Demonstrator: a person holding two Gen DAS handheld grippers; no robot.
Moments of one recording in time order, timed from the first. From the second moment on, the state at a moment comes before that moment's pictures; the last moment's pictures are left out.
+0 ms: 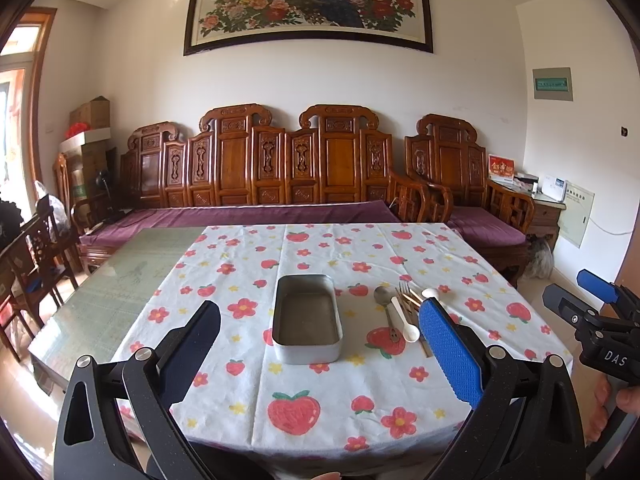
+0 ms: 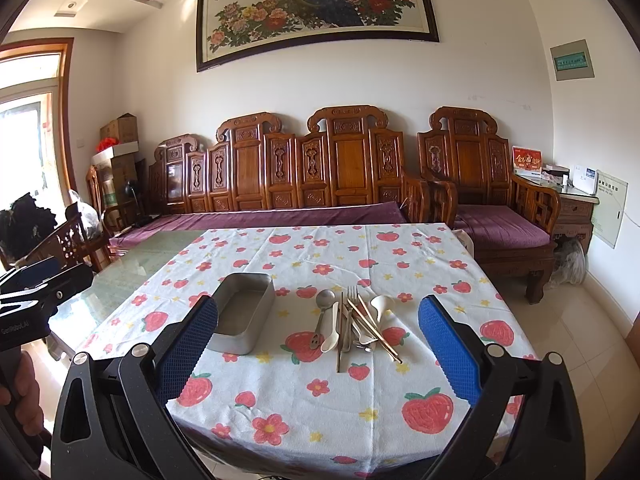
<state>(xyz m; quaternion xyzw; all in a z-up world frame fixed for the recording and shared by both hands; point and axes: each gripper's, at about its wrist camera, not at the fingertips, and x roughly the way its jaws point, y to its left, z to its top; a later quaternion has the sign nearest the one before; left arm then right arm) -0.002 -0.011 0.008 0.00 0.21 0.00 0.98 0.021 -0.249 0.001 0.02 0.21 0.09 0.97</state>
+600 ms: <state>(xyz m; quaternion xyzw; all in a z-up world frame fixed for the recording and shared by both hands) -0.003 -0.010 0.007 0.00 0.21 0.00 0.98 0.021 -0.250 0.001 0.02 0.21 0.09 0.97</state>
